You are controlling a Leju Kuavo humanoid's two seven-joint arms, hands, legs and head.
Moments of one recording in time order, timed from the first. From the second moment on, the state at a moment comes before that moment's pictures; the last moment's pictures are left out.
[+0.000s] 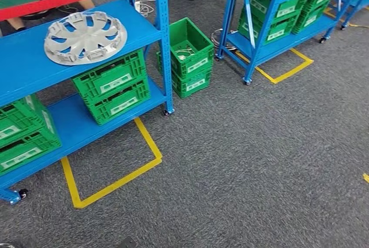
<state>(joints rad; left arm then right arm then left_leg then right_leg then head) -0.03 -0.20 0.27 -0.19 -0.93 0.30 0.10 -0.01 0.13 -0.86 -0.19 1.28 -0.21 -0.18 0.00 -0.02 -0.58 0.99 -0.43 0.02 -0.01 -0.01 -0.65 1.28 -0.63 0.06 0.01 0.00</state>
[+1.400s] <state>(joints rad) -0.02 -0.20 0.36 -0.19 -0.83 0.25 0.13 -0.02 0.13 -0.86 -0.19 1.28 -0.21 -0.18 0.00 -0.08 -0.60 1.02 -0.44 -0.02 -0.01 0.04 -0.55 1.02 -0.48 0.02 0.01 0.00</state>
